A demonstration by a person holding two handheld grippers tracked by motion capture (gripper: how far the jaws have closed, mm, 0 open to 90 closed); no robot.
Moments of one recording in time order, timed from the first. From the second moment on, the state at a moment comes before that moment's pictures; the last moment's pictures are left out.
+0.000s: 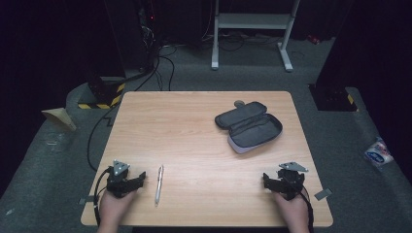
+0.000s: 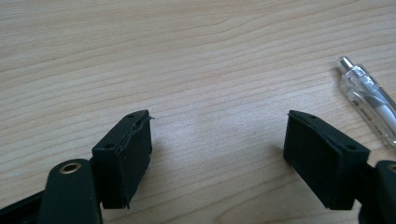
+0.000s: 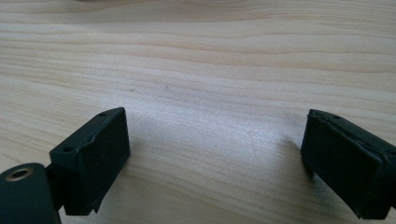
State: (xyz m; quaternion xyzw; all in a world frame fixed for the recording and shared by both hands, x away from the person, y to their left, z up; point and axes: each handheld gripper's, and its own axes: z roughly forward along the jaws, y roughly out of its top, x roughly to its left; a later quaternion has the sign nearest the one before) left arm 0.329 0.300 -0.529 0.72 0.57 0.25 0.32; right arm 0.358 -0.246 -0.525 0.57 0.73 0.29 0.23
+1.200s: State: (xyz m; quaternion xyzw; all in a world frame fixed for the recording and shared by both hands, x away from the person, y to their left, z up) left arm 0.332 0.296 -0.530 0.73 0.55 0.24 0.32; right arm 0.346 -0.222 -0.503 0.49 0.75 0.38 0.23
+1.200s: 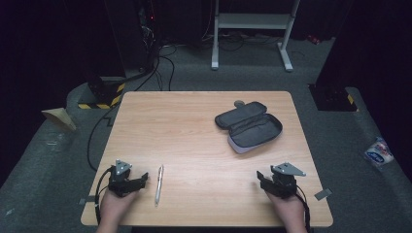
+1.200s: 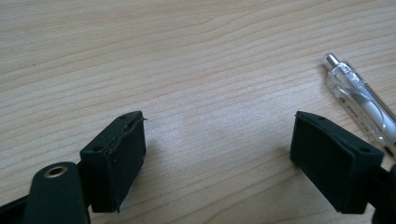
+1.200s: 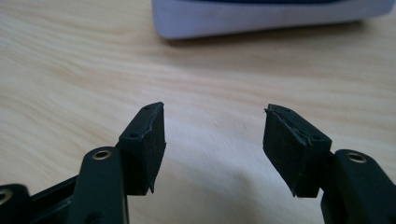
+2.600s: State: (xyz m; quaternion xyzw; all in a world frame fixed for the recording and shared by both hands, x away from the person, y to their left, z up) left arm 0.331 0.296 -0.530 0.73 0.55 0.24 0.32; right arm 0.425 -0.121 -0.489 0.43 0.79 0.38 0.20
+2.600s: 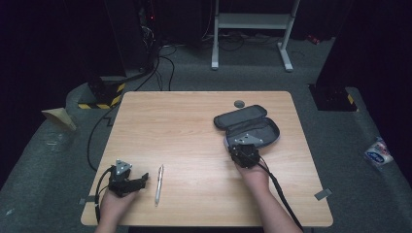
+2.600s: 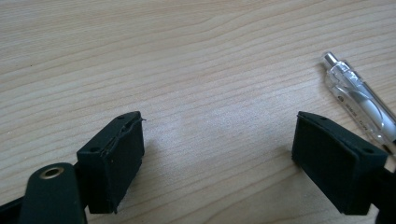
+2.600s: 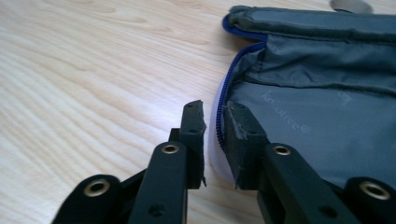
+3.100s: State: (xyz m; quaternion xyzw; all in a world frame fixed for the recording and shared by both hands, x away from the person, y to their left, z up) left arm 0.331 0.296 -0.530 0.73 0.55 0.24 0.32; right arm 0.390 -0.082 -0.496 0.40 0.80 0.41 0.20
